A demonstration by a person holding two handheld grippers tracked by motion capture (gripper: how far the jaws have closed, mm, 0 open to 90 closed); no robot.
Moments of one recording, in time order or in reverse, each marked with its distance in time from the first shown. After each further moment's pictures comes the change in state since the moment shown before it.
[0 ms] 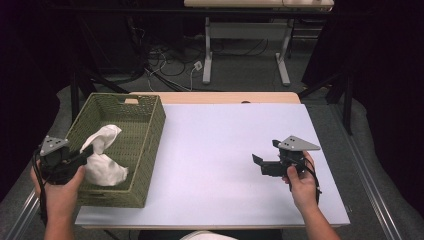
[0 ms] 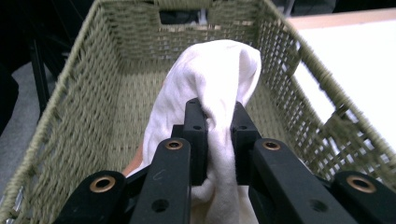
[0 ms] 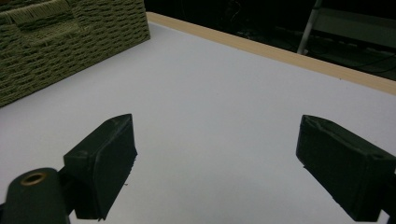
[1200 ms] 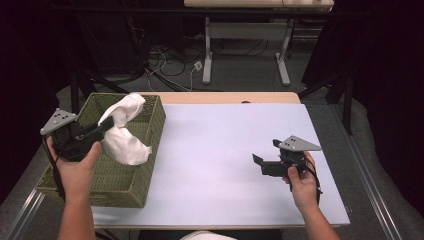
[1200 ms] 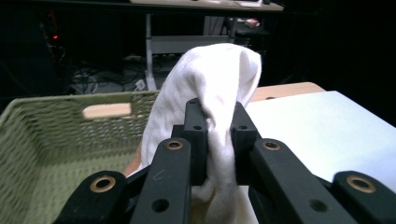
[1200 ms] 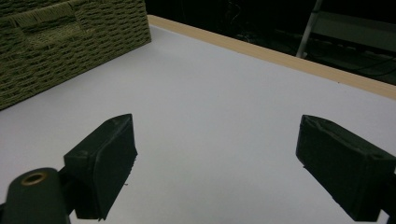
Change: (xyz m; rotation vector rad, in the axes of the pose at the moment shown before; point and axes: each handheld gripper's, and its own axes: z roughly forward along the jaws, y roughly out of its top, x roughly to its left) left arm -0.054 0.069 -0.005 -0.200 -0.228 0.001; right arm 0.001 0.002 -0.003 -0.013 -0.003 -0.006
